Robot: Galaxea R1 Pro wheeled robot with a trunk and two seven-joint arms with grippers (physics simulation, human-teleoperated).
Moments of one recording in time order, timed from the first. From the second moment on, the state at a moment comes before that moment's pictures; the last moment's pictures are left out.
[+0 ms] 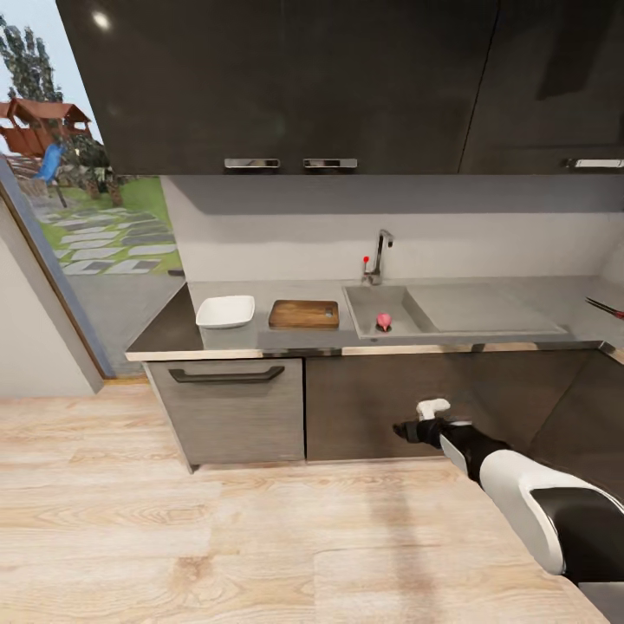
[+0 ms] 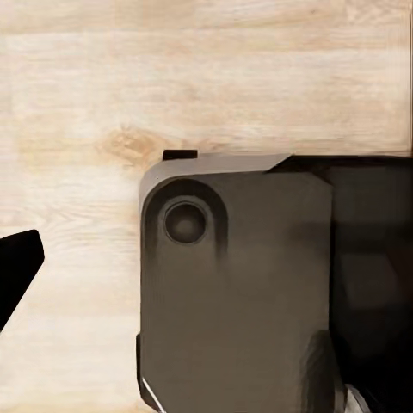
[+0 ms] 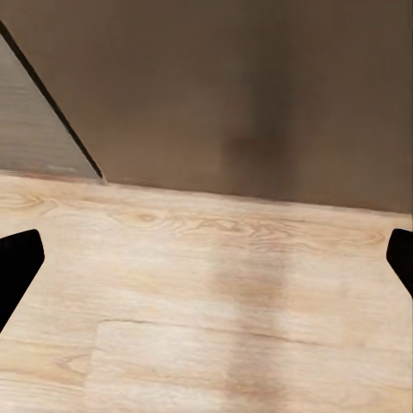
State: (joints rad) left arm 0.01 -0.02 0.01 -0.21 0.00 -0.25 0.00; right arm -1.05 -0.11 0.08 -0.04 0.03 0.09 0.23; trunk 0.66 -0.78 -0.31
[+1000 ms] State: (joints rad) left arm -0.25 -0.13 0.01 -1.07 0.00 0.59 0.13; right arm -0.25 -0.06 0.08 -0.02 0.04 -0.94 0.10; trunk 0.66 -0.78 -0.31
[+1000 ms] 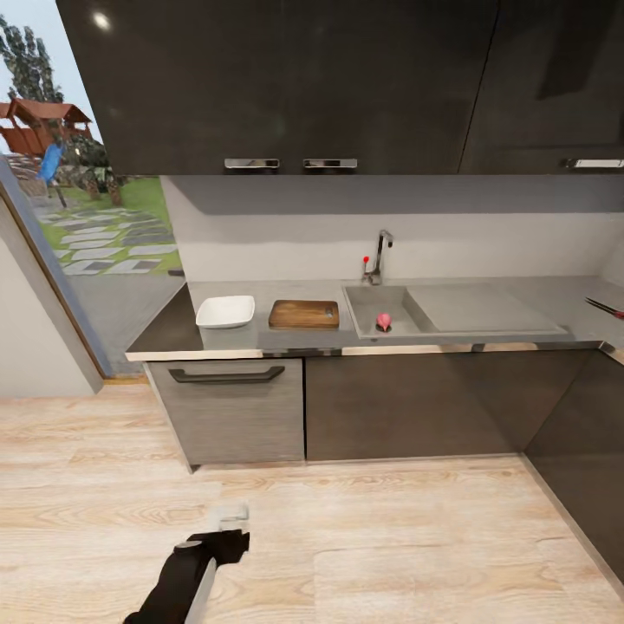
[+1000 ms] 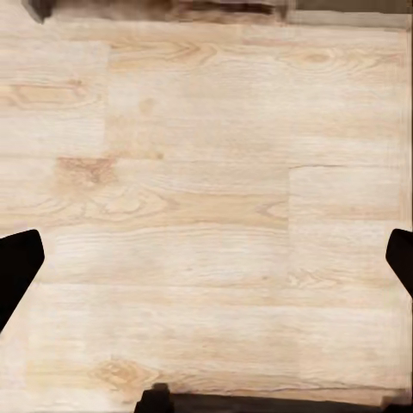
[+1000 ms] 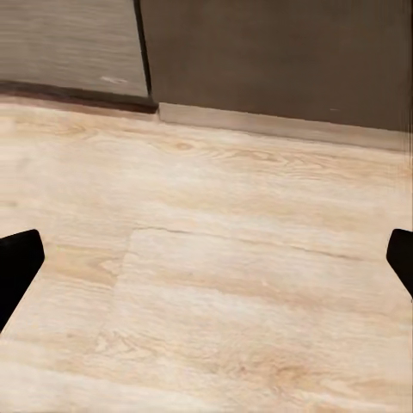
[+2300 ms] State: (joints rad) left arm -0.31 -0.10 -0.15 -0.62 0.00 -0.03 0.13; right arm -0.23 -0.04 0.08 -0.10 0.02 -0.97 -0.17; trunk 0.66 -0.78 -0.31
